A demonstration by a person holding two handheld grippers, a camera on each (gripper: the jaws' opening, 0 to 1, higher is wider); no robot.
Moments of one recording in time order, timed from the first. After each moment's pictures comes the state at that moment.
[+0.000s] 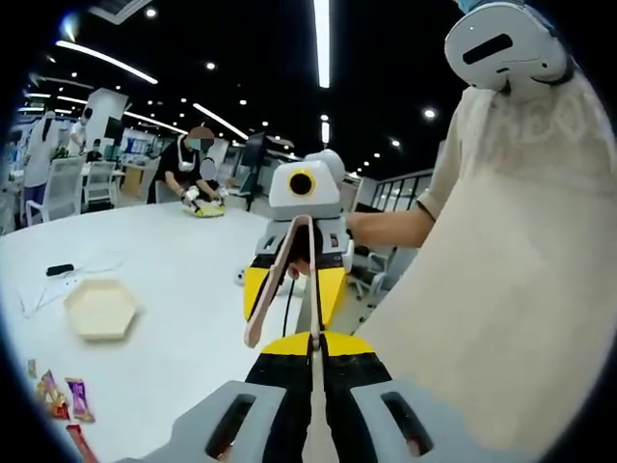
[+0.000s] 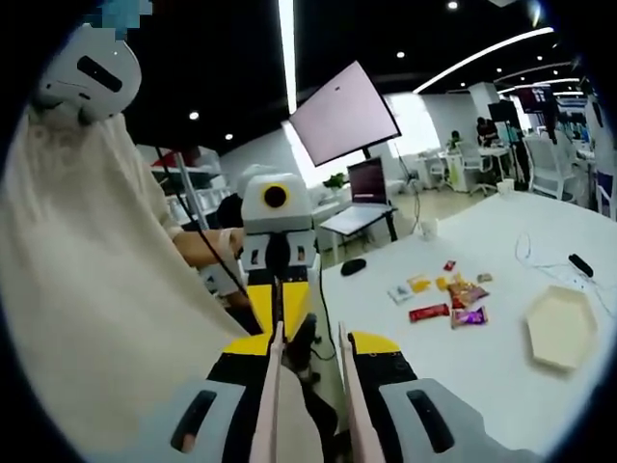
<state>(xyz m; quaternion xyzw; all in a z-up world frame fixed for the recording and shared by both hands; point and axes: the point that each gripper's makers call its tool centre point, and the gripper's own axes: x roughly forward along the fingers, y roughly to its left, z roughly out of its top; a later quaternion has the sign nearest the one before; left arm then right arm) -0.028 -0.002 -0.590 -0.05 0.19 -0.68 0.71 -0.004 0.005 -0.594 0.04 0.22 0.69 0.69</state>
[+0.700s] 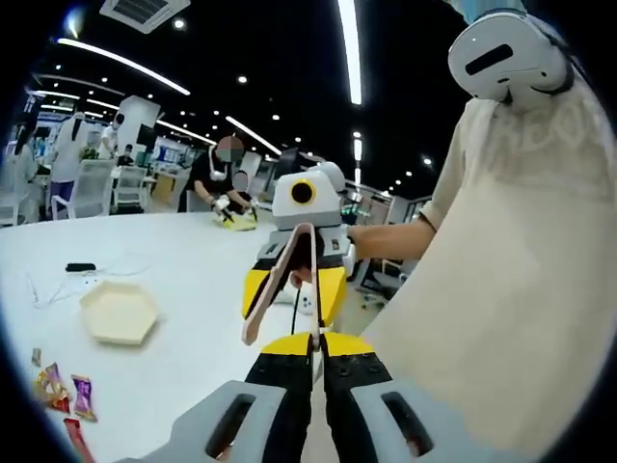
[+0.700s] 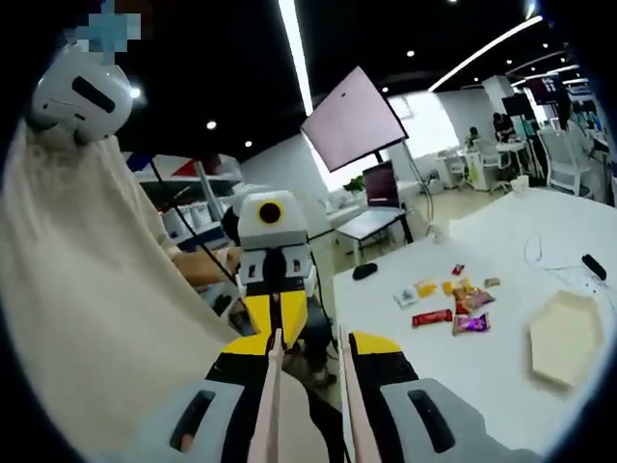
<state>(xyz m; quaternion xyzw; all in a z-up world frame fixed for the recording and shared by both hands) 0.007 -0.025 -0.589 -0.08 0.17 -0.62 0.76 0.033 -0.013 -0.589 0.06 0.22 0.73 0.65</state>
